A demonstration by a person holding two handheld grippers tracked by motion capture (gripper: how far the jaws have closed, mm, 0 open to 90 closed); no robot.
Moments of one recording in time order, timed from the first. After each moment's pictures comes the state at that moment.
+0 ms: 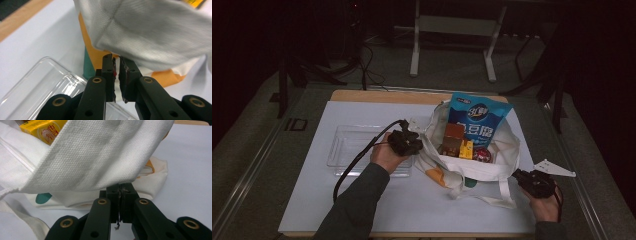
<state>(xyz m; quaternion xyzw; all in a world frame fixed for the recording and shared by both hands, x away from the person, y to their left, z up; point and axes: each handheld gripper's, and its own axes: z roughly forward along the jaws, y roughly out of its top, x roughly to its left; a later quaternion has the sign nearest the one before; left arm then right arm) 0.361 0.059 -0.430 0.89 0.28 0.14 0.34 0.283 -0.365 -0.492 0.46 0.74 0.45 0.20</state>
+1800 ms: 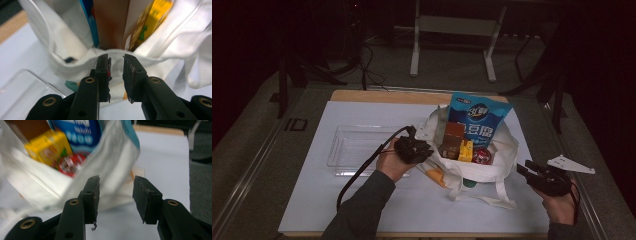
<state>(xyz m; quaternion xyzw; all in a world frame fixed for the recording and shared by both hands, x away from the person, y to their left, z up) 0.339 0.039 -0.423 0.88 0.26 0.14 0.37 0.272 -0.377 -0.449 0.48 0.73 0.43 0.22</state>
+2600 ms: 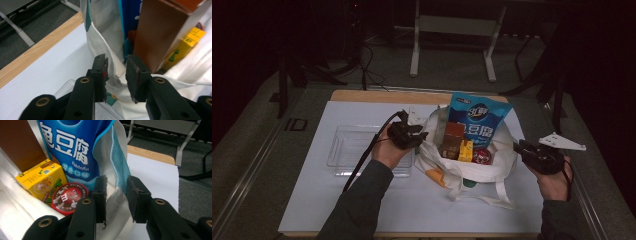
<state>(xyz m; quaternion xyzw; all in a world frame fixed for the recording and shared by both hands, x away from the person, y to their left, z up) 0.361 0.051 -0.401 0.85 0.30 0.21 0.37 0.311 -0.351 -0.412 0.45 0.74 0.42 0.28</state>
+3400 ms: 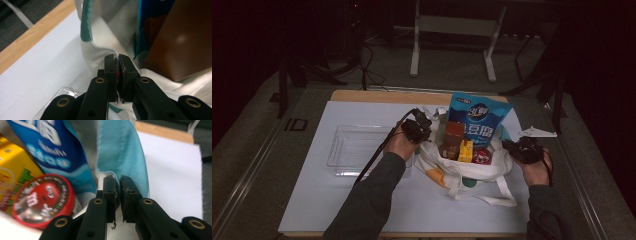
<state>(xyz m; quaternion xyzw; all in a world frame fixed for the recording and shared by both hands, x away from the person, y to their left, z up) 0.400 0.018 -0.428 0.88 0.33 0.19 0.30 0.365 -0.338 -0.455 0.47 0.77 0.37 0.23</state>
